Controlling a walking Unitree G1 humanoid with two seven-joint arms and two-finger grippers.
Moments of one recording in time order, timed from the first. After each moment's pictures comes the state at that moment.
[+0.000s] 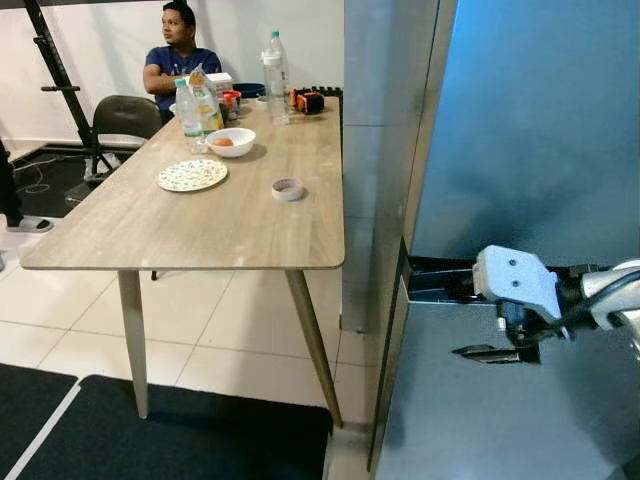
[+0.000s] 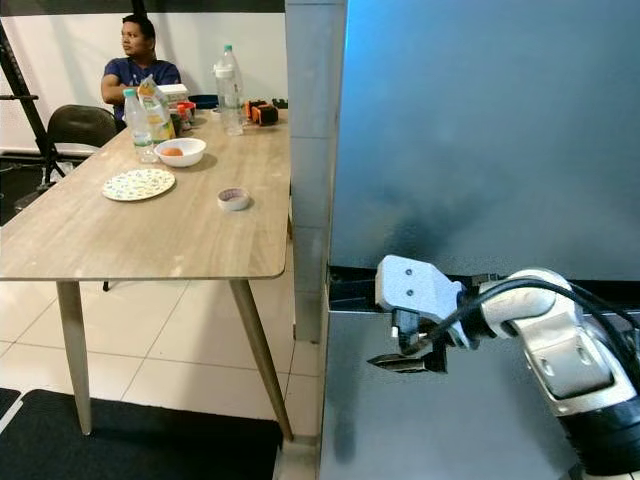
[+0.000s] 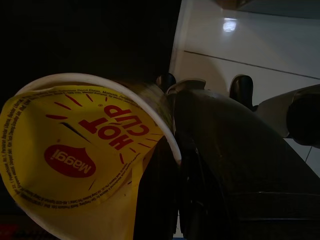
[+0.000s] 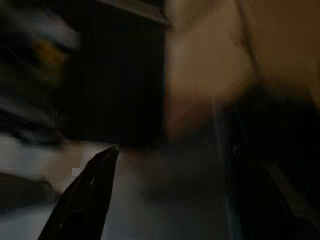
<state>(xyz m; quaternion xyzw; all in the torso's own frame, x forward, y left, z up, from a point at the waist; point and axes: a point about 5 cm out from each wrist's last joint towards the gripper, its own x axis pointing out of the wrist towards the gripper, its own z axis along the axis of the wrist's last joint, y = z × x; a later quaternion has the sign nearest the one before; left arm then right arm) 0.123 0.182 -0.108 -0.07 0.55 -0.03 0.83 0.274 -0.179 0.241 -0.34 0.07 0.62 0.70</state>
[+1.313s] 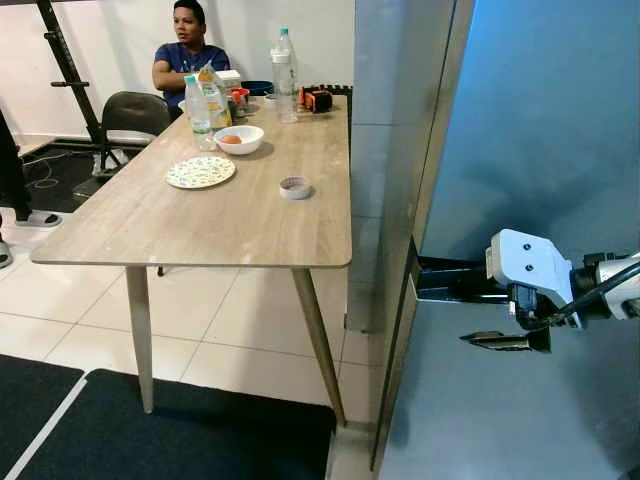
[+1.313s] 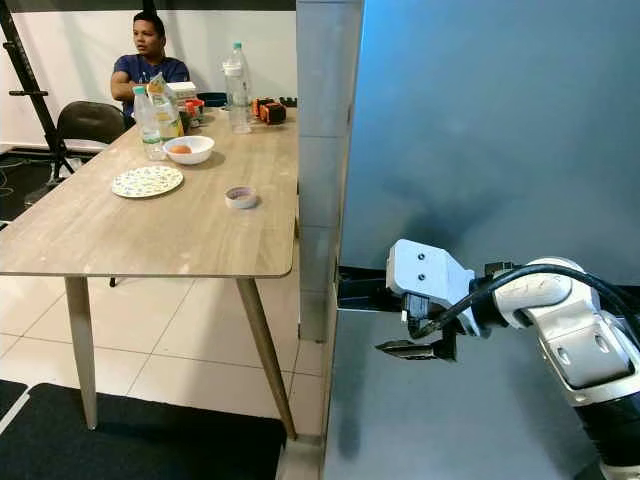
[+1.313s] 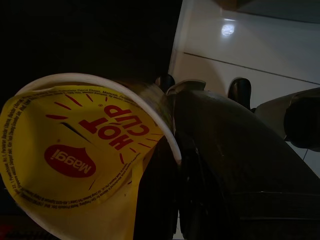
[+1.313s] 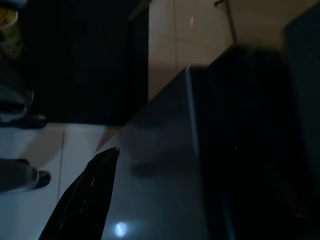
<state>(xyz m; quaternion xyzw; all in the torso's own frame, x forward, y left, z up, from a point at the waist) 0.124 0.182 -0.107 -0.07 0.55 -0.03 0.83 0.294 -0.209 0.240 -0.40 0.14 0.52 0.75</state>
